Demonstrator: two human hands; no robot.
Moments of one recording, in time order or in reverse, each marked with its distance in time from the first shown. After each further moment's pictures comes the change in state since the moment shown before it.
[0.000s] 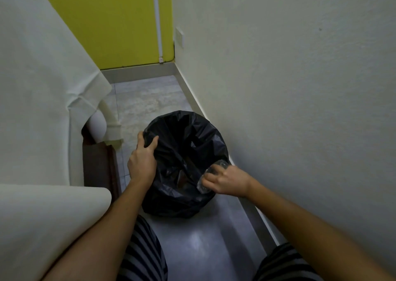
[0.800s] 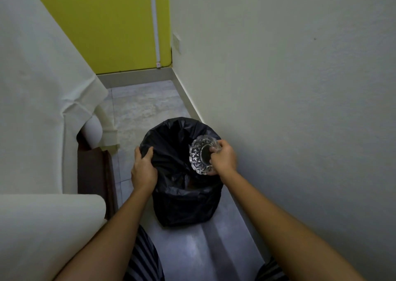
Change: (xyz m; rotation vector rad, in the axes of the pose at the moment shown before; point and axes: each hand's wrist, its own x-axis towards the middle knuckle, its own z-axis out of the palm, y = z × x) left_hand -0.001 0.004 0.021 -0.339 -0.054 -0.174; right_hand 0.066 0.023 -0.027 1.153 0.134 1.625
